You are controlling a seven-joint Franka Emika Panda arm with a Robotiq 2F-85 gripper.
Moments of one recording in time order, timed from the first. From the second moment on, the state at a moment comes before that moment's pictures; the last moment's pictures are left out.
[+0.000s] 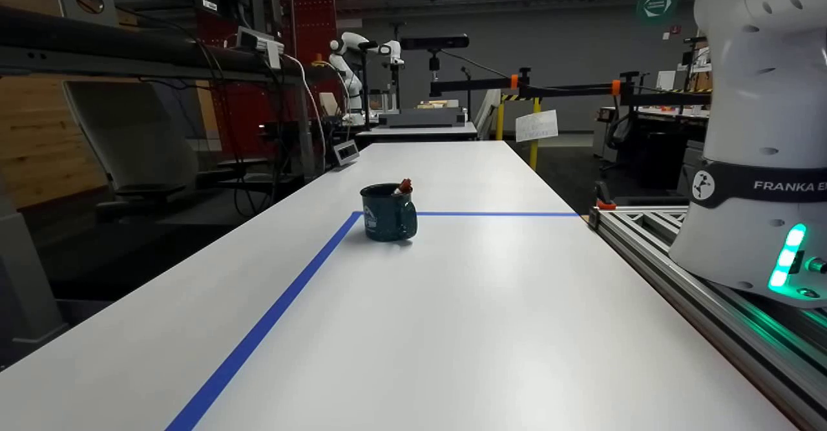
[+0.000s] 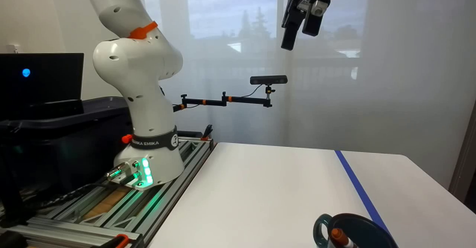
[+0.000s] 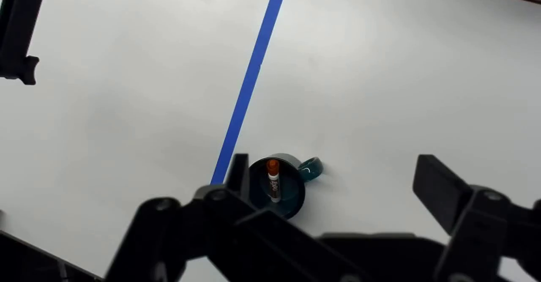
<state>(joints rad) -0.08 -0.41 -0.08 -2.23 -0.34 1.66 -0.37</state>
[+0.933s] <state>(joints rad) -0.09 -0.08 -0.19 -2.18 -0.21 1.84 -0.42</state>
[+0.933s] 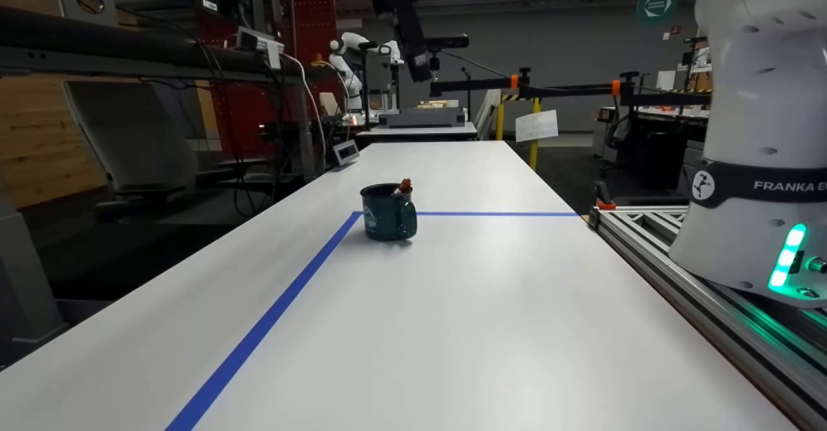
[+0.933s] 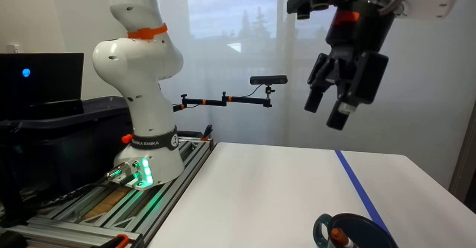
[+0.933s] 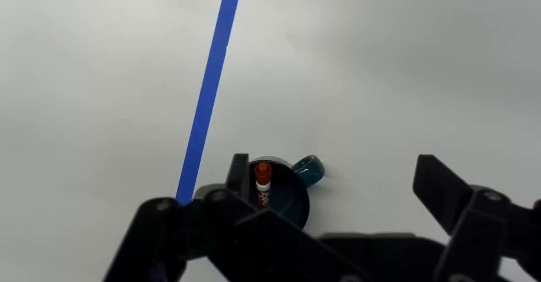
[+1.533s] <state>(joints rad) -0.15 0.22 -0.19 -1.98 -0.11 1.84 -0.46</state>
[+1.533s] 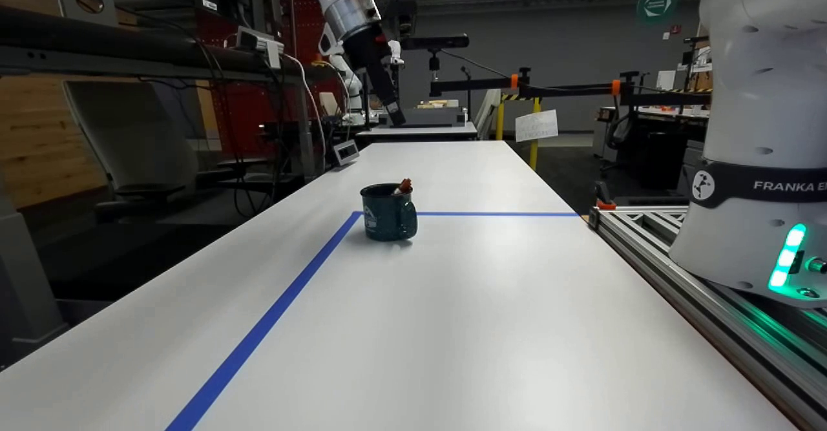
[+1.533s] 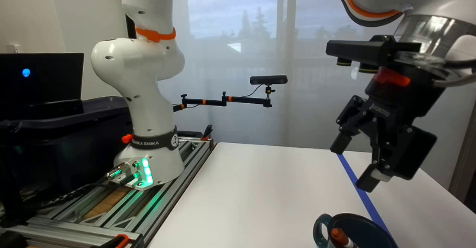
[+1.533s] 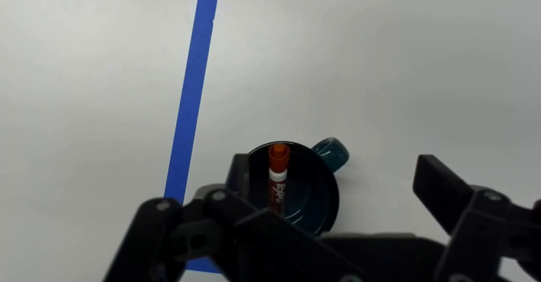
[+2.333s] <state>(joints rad) -0.17 0.43 -0.14 -1.83 -0.11 1.84 -0.40</state>
